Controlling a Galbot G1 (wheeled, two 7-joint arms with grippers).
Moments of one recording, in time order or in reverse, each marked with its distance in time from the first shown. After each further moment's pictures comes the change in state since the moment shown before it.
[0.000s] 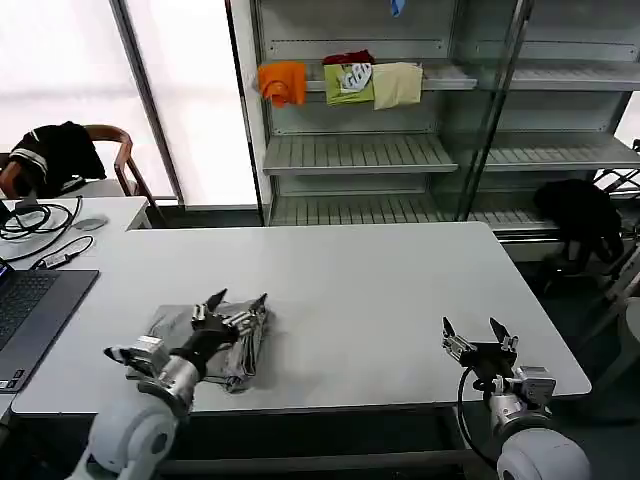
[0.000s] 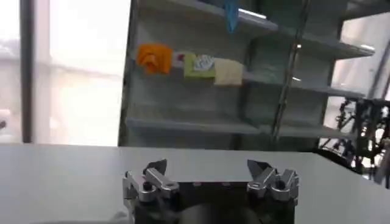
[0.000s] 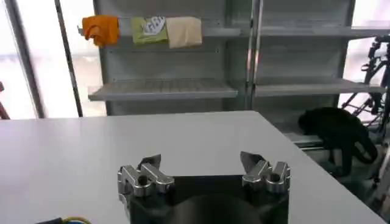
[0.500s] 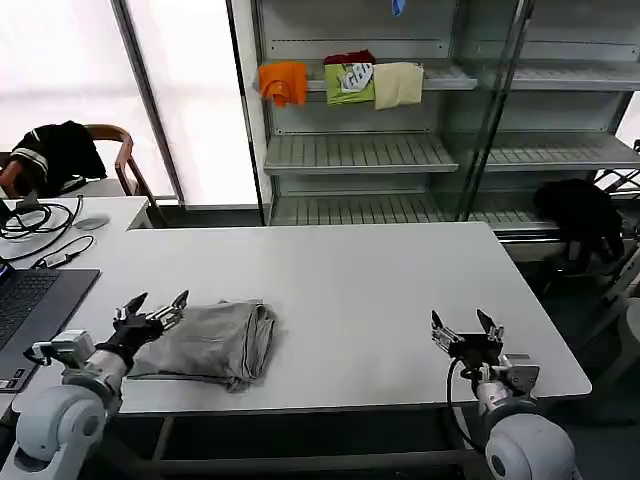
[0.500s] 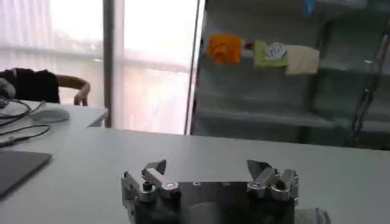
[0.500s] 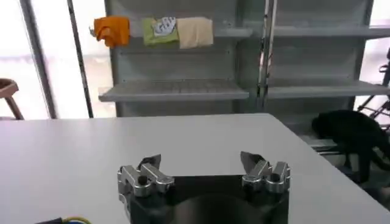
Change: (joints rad) left arm 0.054 0.092 -0.222 0.136 -0.084 0.016 0.005; right arm 0.067 -0.016 -0.048 -0.051 0.011 0.002 -0.001
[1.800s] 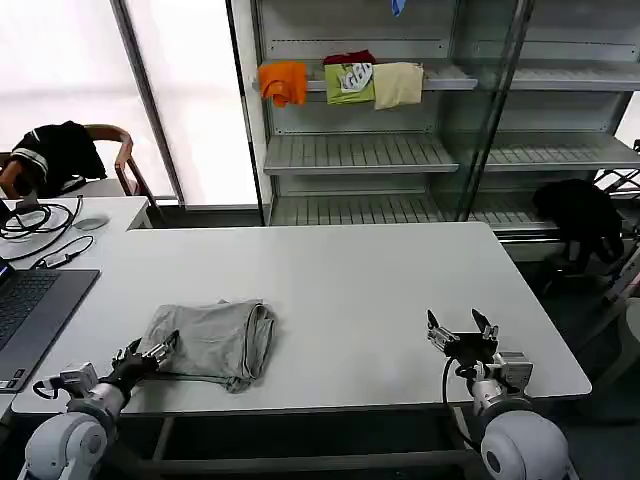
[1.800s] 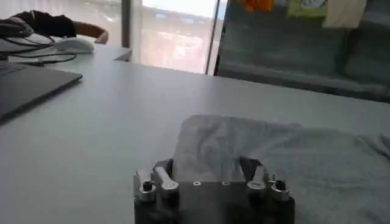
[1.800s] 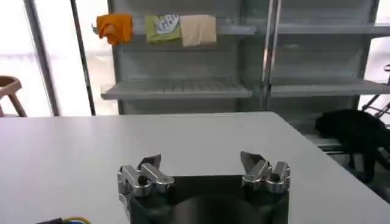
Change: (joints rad) left arm 0.053 -0.060 -0.010 0.170 0.056 -0.026 0.090; right arm 0.008 0.000 -0.015 -0.012 -0.005 0.004 -0.002
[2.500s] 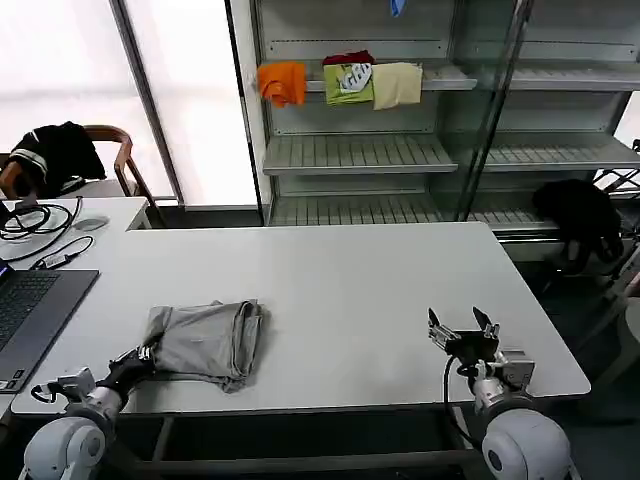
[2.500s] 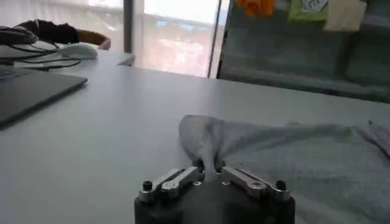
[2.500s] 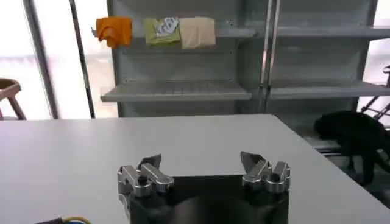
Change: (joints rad) left arm -0.001 0.001 -0.013 0.046 0.032 -0.041 0.030; right arm 0.007 -0.008 0.007 0.002 0.008 0.002 0.000
